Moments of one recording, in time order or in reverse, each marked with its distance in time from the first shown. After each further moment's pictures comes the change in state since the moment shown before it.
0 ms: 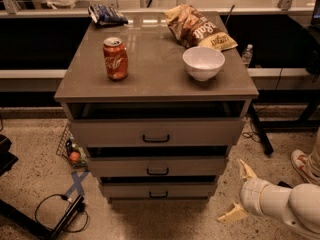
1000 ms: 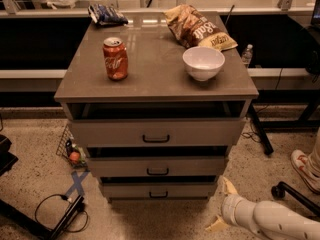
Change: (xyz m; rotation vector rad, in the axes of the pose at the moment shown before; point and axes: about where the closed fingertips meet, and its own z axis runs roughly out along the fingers) arm 0.082 0.042 0.115 -0.007 0.063 -0.035
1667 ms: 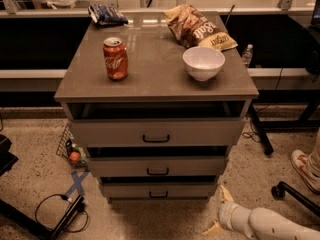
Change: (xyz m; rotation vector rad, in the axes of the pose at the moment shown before) arm 0.045 0.021 0.050 -0.016 -0.025 0.044
